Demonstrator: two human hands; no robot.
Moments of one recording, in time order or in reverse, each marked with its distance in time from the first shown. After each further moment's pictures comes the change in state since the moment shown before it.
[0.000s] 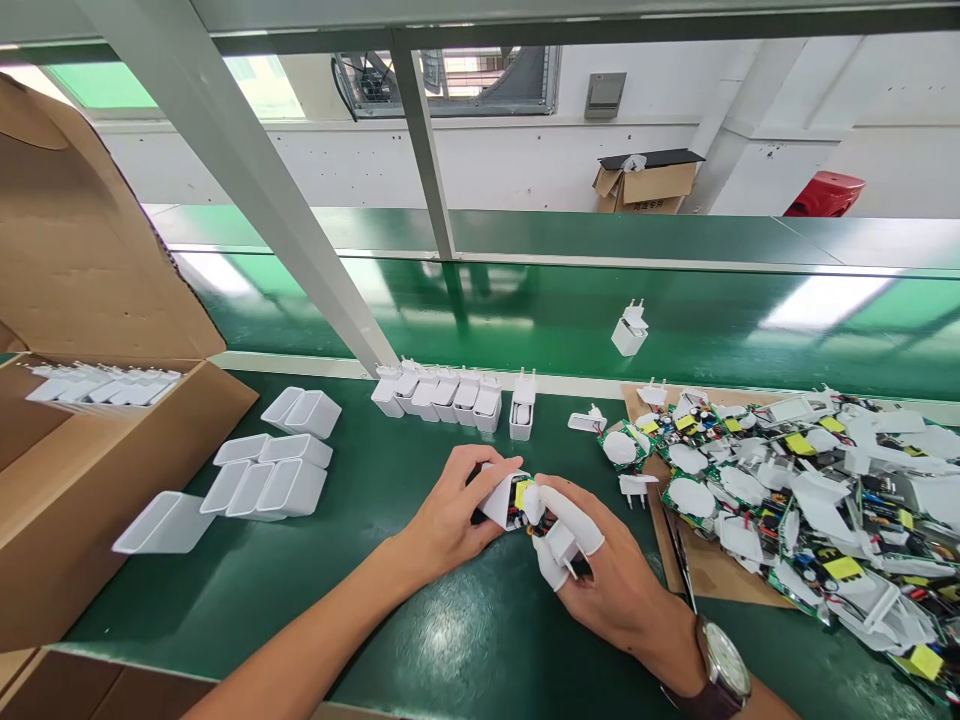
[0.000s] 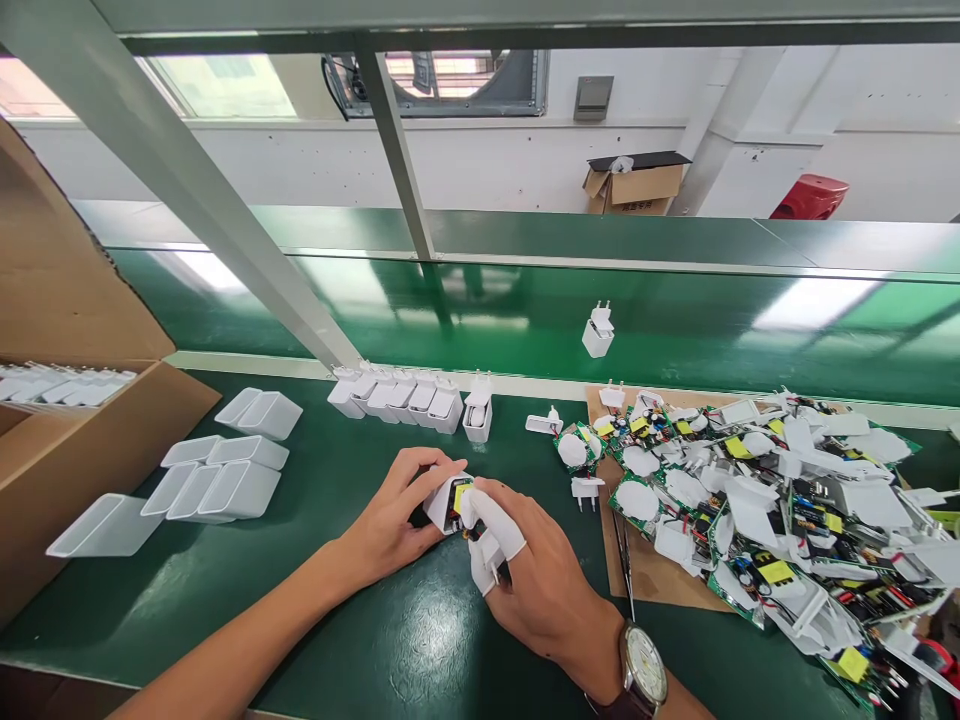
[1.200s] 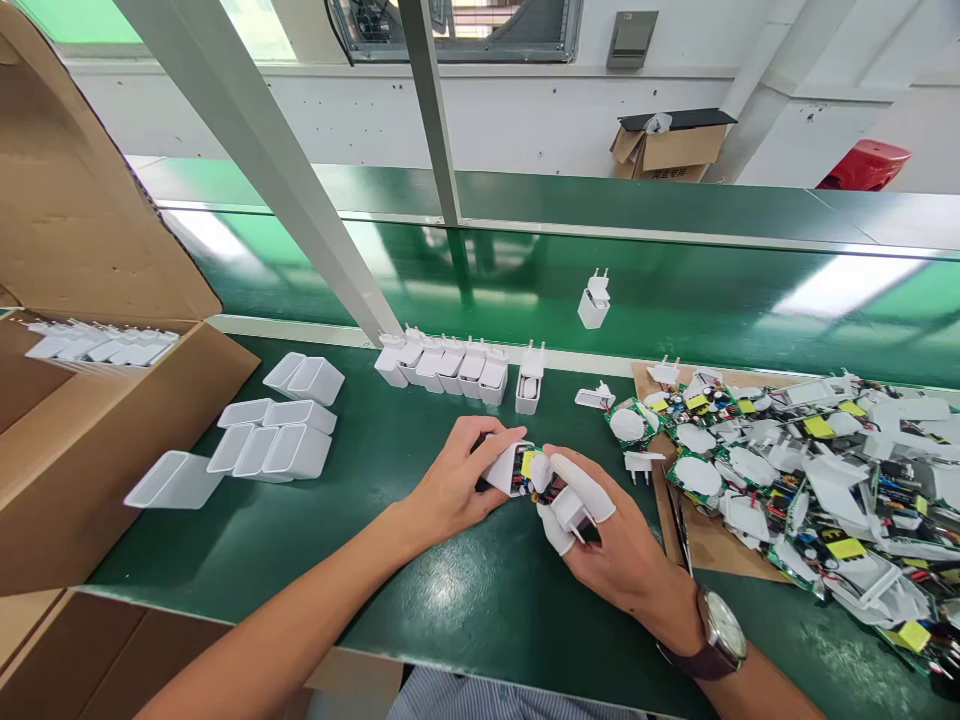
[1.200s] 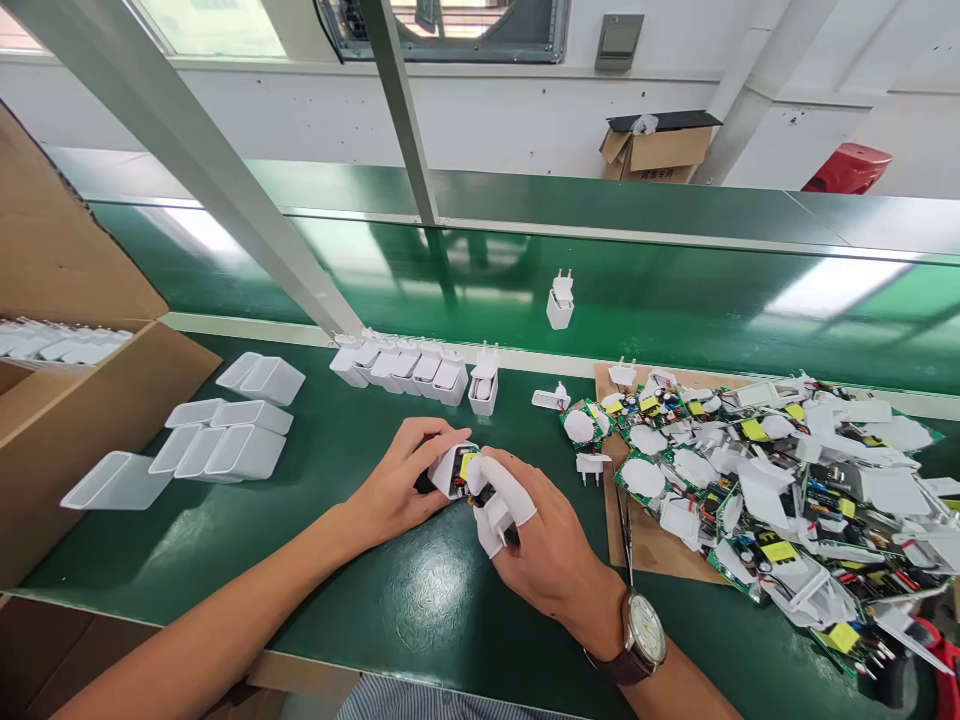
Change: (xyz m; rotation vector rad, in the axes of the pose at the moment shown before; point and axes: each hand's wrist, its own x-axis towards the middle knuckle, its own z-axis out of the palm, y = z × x) left_hand 0.000 -0.003 0.002 0.017 -0.001 0.002; right_hand -0.003 0.001 -0.004 0.076 -0.057 0.077
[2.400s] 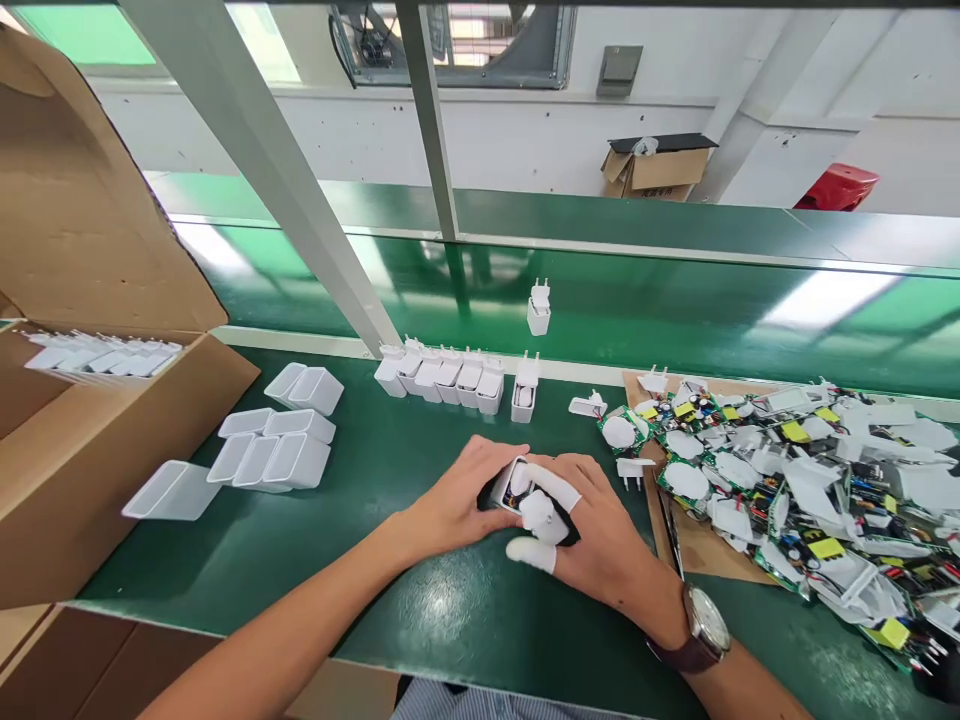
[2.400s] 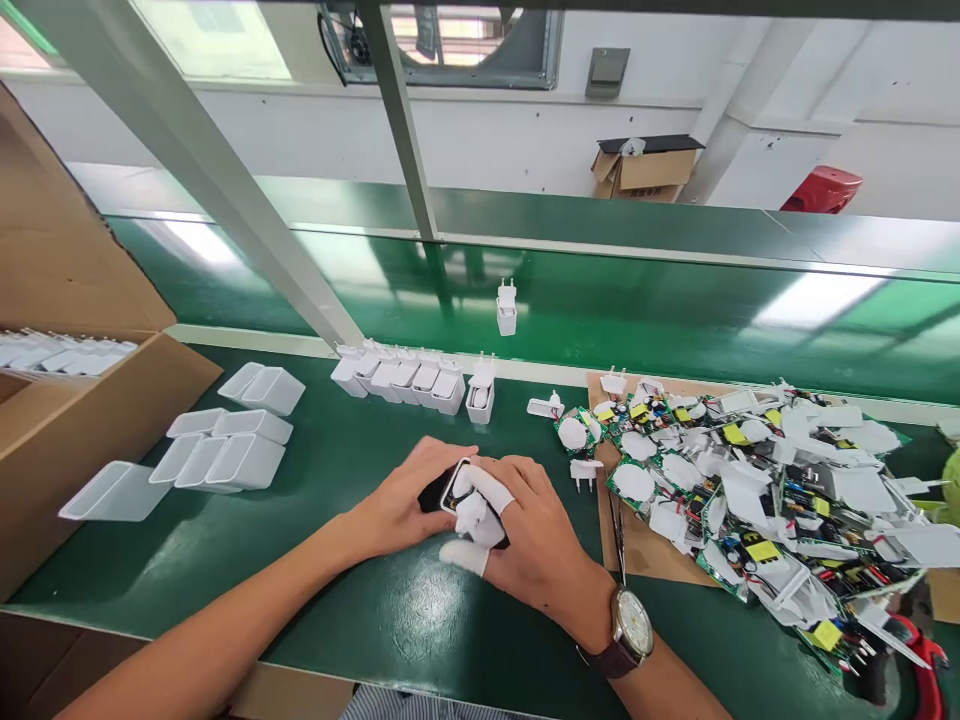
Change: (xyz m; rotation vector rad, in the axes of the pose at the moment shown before) left_hand 0.000 0.004 0.000 -0.212 -0.182 -0.118; right_hand 0.013 -0.001 -0.001 -0.038 -0.119 -0.013
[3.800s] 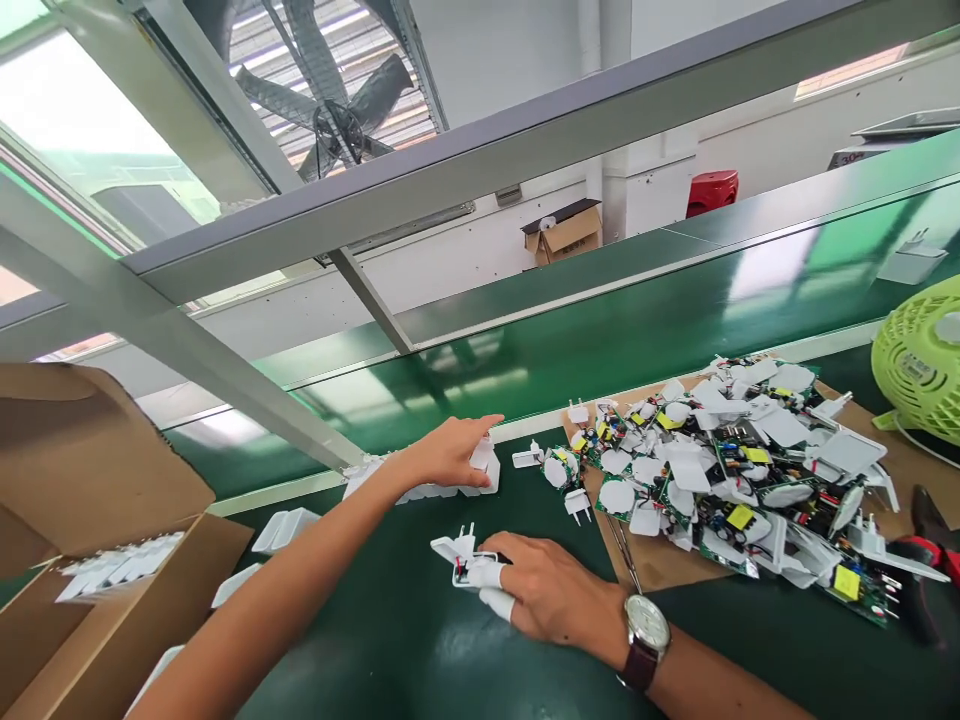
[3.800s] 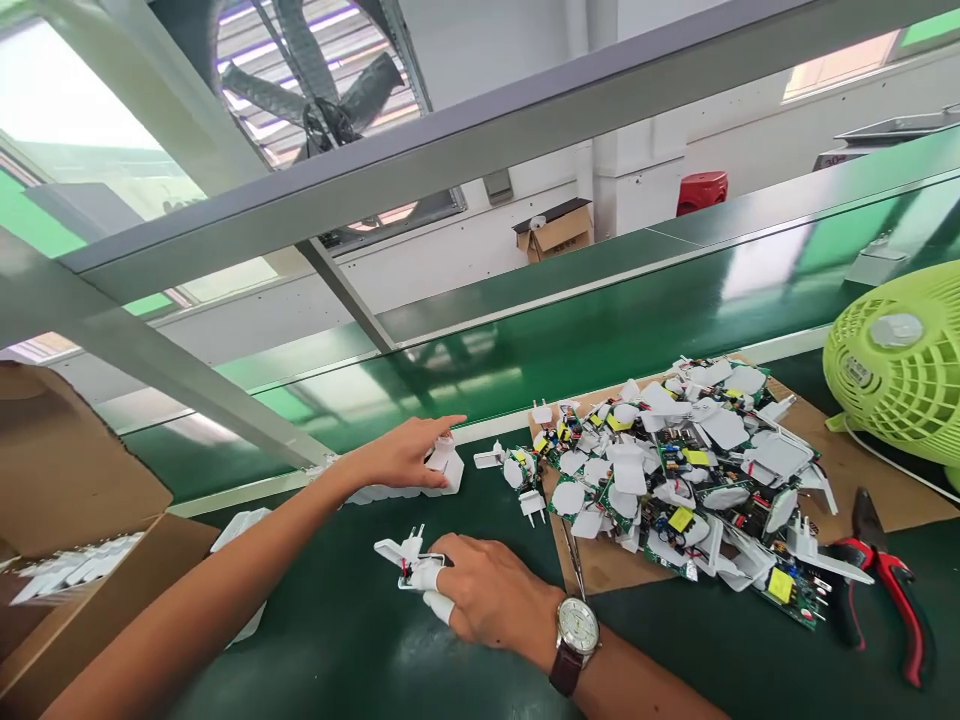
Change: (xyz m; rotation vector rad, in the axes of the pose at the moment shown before) left_hand 0.184 0.033 -0.062 0.698 -0.592 -0.139; right_hand -0.008 0.023 0.010 -0.013 -0.049 -0.113
